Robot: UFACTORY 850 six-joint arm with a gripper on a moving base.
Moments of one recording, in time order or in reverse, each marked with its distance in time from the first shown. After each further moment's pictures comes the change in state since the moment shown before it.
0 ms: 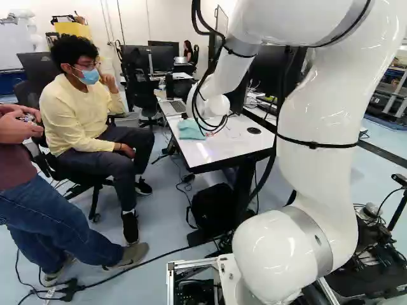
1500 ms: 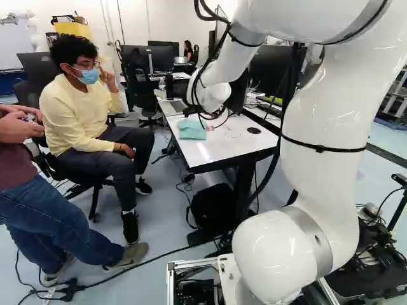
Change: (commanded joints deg) arm -1.3 3.3 -2.8 5.9 -14.4 0.0
